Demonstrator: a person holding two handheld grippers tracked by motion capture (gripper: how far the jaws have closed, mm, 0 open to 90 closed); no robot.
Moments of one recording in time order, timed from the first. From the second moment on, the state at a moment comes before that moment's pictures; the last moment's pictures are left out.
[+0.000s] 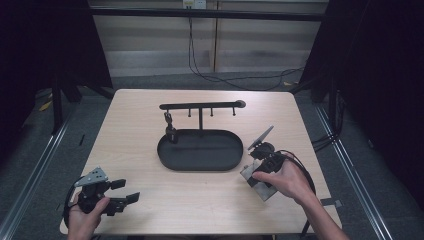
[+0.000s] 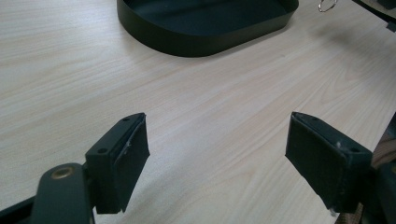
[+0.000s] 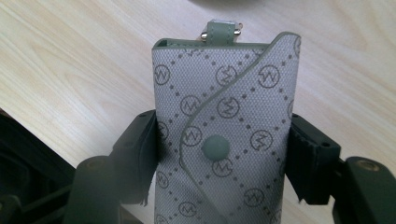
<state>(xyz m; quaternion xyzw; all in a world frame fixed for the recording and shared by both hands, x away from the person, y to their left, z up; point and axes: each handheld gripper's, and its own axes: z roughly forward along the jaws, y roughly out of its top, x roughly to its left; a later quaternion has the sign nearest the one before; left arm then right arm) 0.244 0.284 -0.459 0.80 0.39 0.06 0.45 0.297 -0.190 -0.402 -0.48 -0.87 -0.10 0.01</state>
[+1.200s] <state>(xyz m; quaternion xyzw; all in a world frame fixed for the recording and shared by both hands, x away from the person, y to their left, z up) 0.241 0.280 -0.455 0.81 0.38 0.05 0.45 0.340 -0.172 -0.368 -0.50 -0.85 -0.14 0.00</state>
